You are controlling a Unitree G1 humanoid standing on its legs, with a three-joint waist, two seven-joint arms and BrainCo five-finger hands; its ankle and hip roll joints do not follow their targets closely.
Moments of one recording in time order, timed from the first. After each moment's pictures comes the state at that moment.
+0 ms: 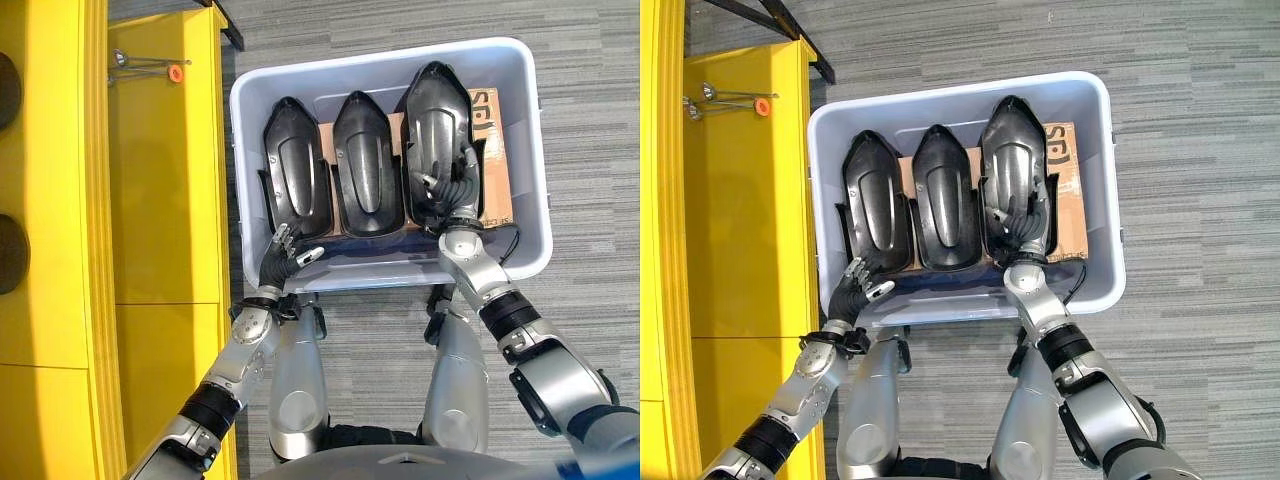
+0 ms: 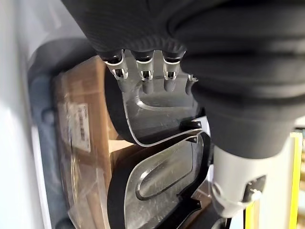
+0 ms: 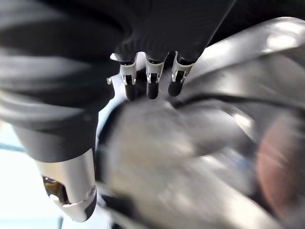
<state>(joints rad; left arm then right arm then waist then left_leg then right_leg) -0.15 0.36 -0.41 0.28 -0.48 -0.29 0.25 -0.65 -0.29 0.35 0.50 0.17 -0.10 -0.79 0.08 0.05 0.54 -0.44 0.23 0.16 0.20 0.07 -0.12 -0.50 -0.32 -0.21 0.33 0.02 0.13</state>
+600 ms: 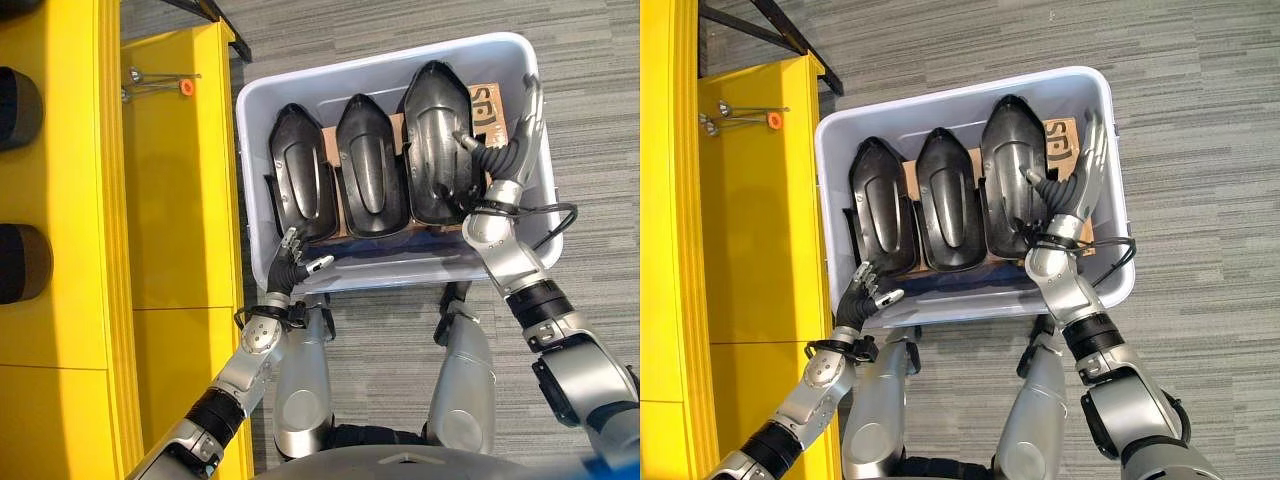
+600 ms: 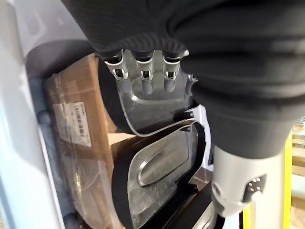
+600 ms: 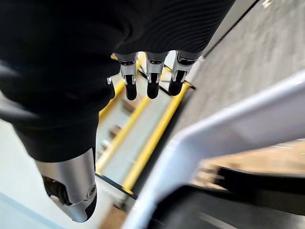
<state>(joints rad) -0.13 0.35 -0.47 0.32 -0.50 -0.38 0.24 -0.66 -0.41 0.31 0.47 -0.18 -0.07 -0.87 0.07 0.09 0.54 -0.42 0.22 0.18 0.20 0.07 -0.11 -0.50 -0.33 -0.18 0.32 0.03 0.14</state>
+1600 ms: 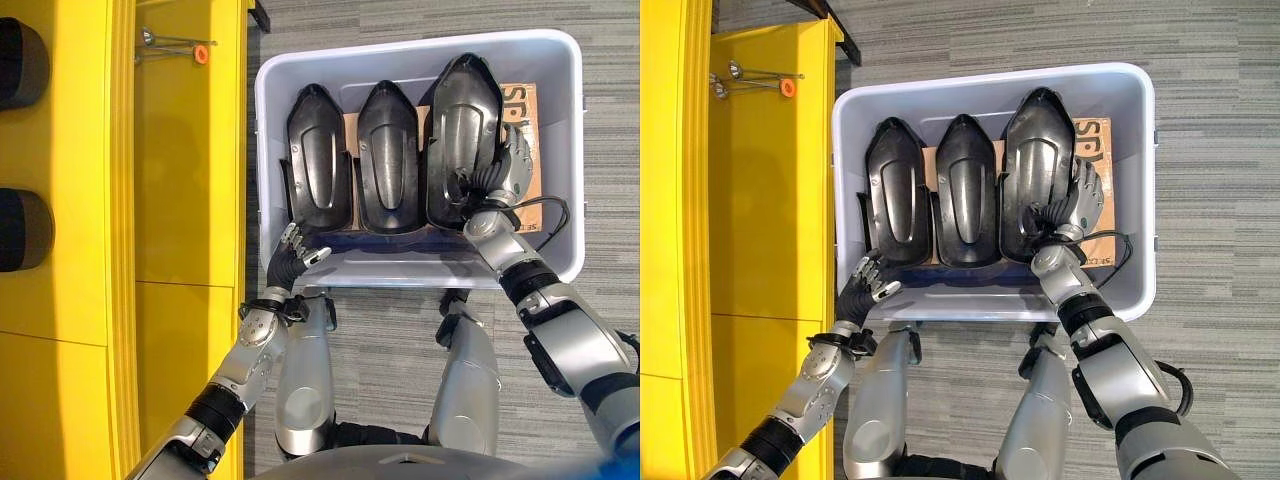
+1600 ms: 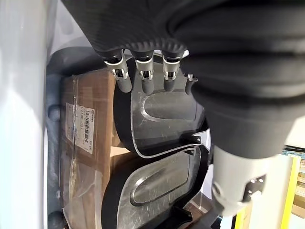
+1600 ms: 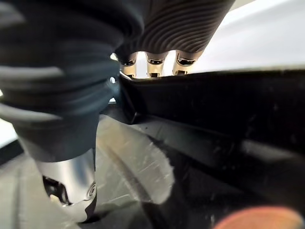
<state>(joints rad) -0.14 0.35 -0.43 0.28 -0.62 -0.34 0.16 -0.87 -0.40 0.42 0.89 -0.11 0.19 -0.78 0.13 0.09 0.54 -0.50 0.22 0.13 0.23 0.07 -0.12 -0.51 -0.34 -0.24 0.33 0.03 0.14</state>
